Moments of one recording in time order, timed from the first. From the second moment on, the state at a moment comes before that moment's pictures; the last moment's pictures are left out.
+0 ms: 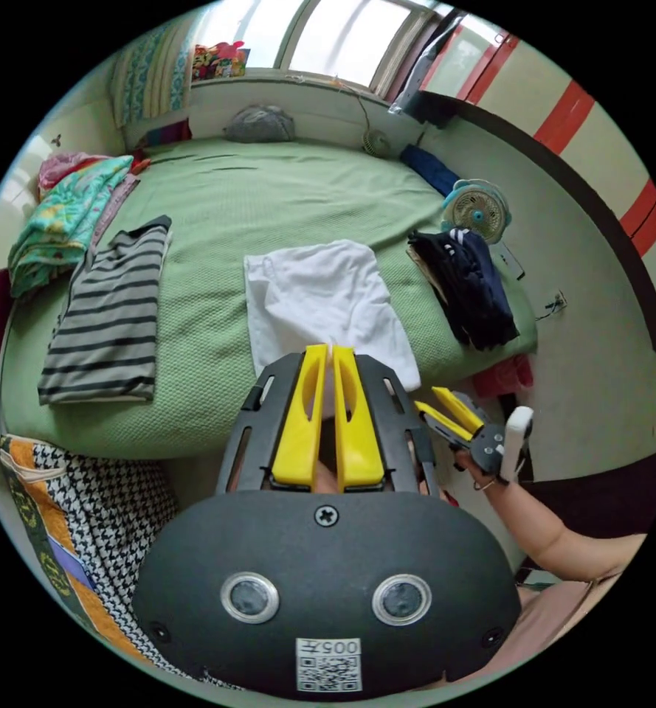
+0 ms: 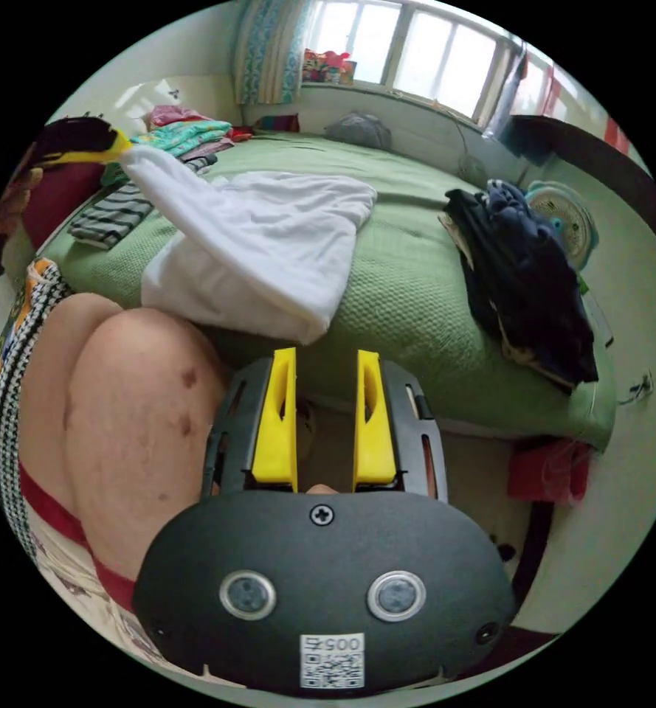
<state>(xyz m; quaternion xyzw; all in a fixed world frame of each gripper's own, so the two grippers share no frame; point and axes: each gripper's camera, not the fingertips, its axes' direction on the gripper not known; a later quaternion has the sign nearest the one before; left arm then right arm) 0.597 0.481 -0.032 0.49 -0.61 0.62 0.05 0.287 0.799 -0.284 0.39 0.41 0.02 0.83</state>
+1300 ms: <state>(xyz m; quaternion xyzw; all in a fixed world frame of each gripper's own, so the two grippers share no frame) 0.637 0.405 -0.167 0.53 -0.64 0.54 0.09 0.313 0.819 -0.355 0.41 0.39 0.00 0.83</state>
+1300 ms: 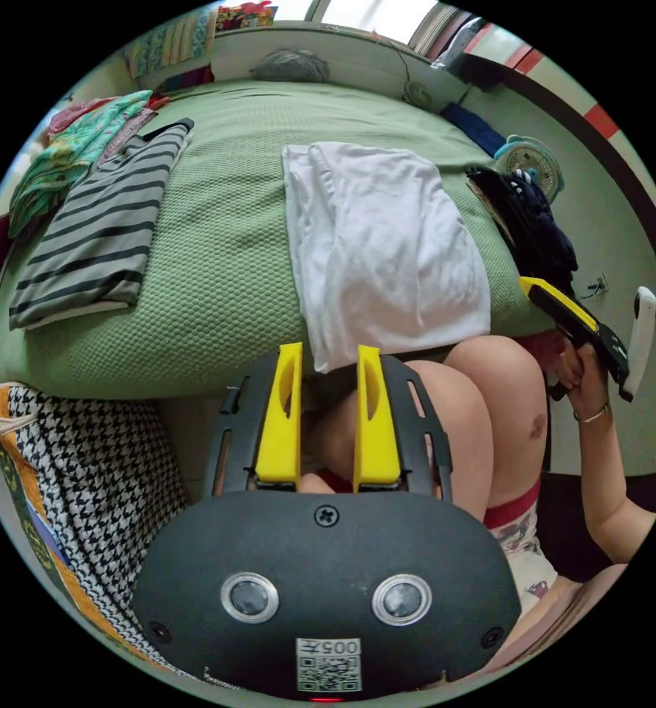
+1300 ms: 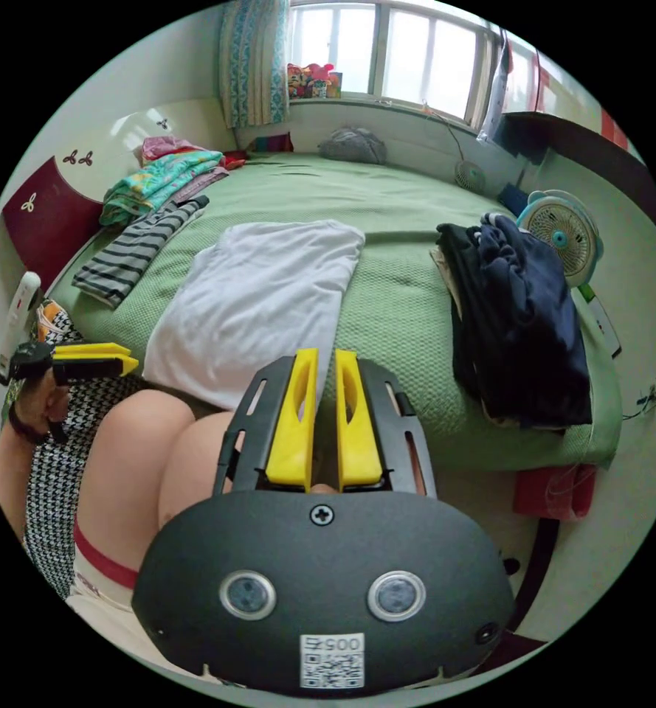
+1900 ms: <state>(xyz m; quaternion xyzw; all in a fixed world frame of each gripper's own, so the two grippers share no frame) 0.644 0.391 -0.172 0.56 -0.60 0.57 0.08 0.336 0.759 -0.405 0.42 0.38 -0.01 0.82</state>
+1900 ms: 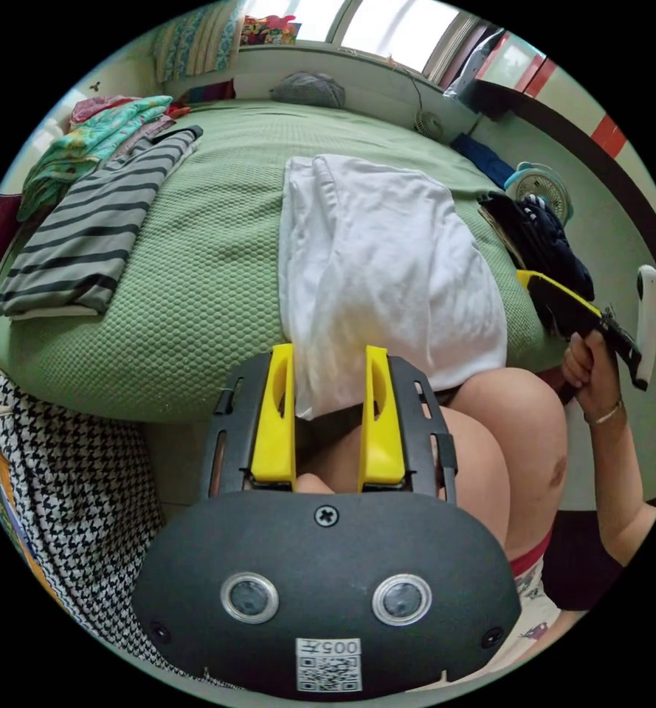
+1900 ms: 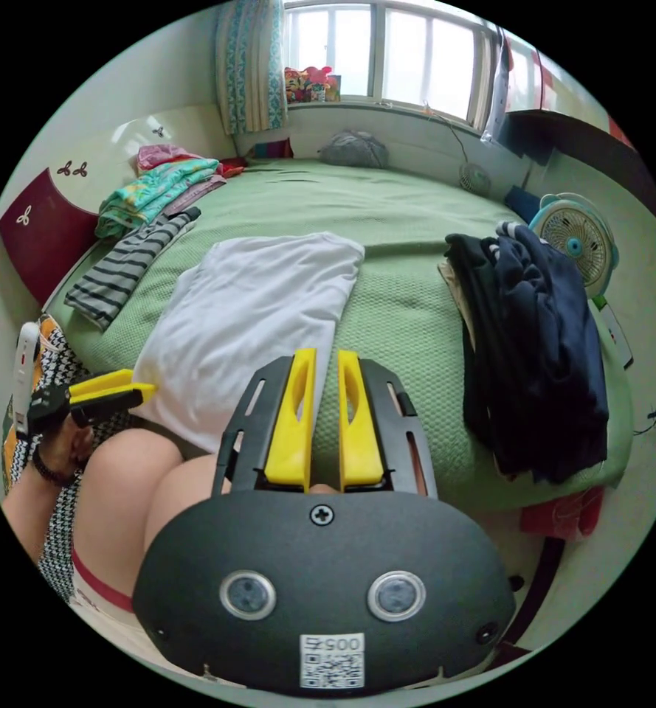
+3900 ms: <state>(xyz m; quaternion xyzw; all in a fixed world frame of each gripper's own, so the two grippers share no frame) 0.540 0.804 -0.109 0.62 -0.52 0.59 -0.02 -0.034 0.468 -0.464 0.44 0.33 -0.23 0.80</state>
